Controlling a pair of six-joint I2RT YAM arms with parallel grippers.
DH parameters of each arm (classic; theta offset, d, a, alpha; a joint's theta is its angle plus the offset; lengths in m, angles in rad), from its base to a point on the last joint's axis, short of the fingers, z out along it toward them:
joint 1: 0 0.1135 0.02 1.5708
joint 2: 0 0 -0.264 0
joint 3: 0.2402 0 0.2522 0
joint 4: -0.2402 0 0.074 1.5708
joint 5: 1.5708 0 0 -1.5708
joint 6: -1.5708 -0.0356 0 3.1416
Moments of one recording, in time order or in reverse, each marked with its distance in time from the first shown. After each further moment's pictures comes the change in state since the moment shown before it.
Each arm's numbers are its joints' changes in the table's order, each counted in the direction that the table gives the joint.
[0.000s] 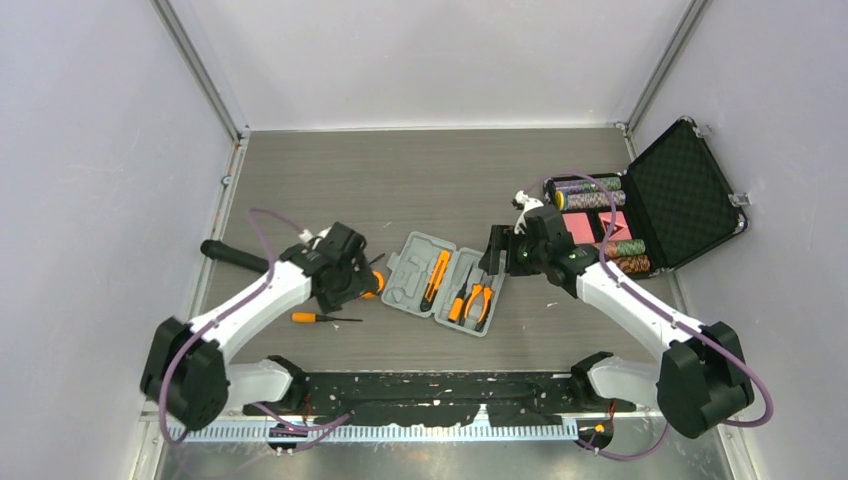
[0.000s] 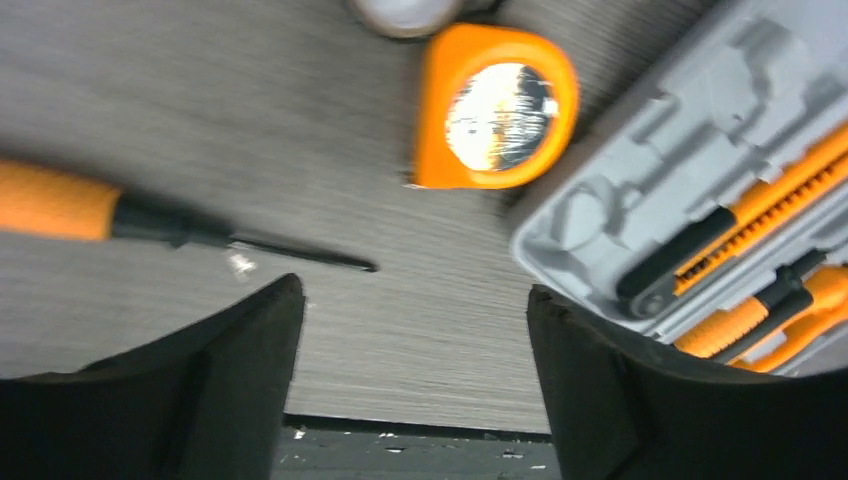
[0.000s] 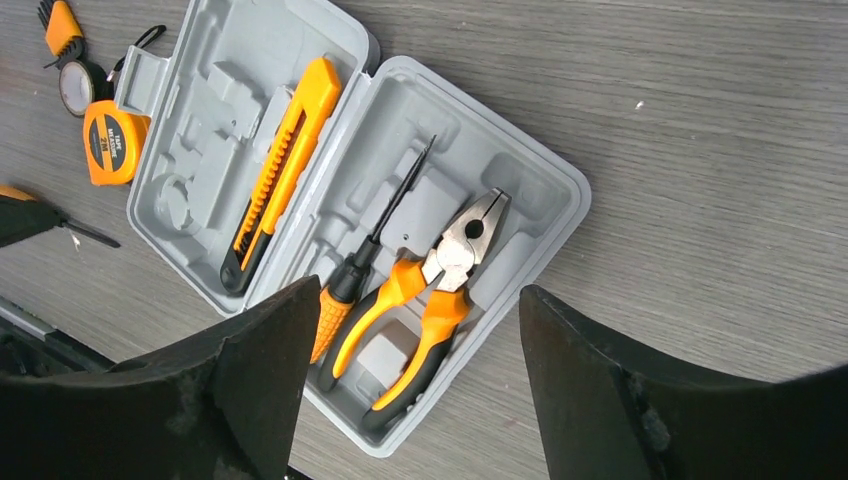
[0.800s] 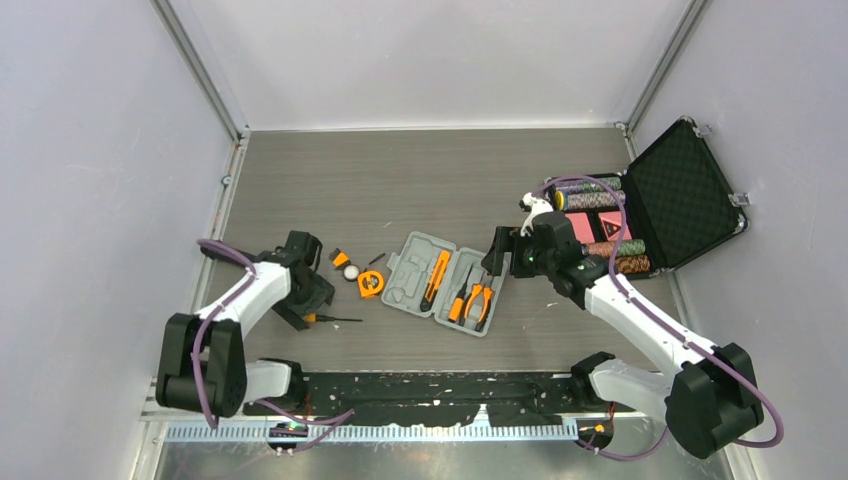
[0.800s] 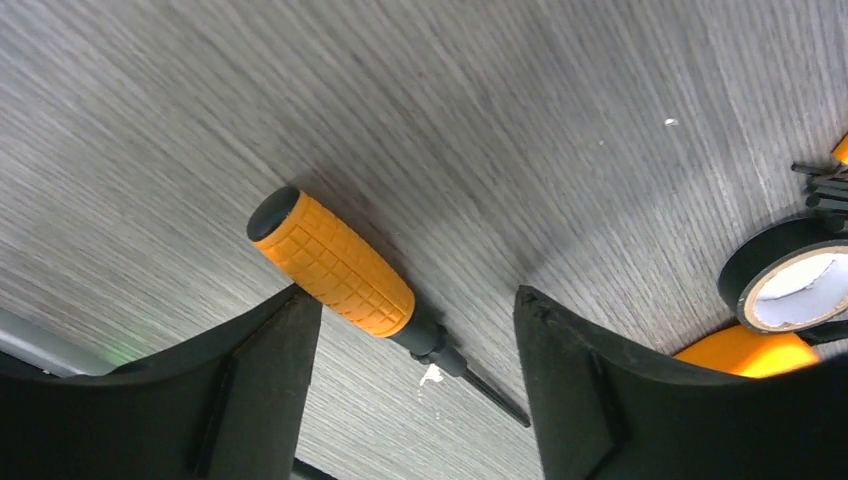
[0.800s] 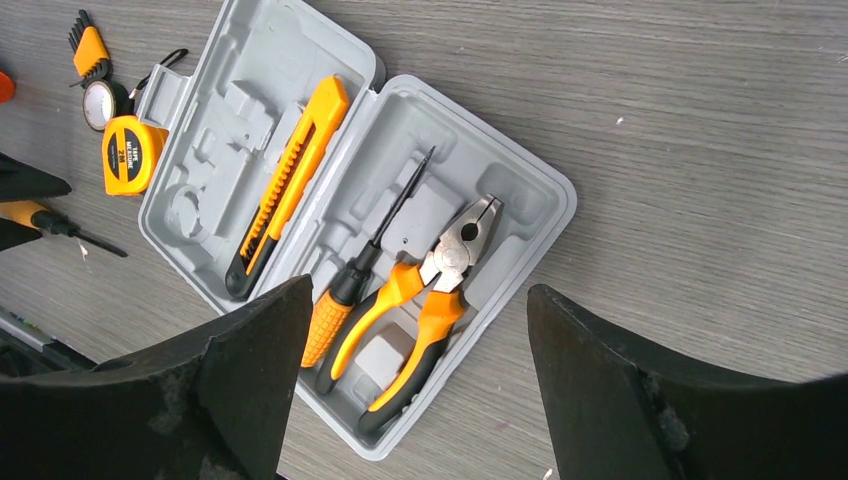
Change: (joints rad) left arm 0.407 0.032 -0.214 -0.022 -0.085 0.154; right arm 0.000 0.112 -0.060 0.037 0.028 0.010
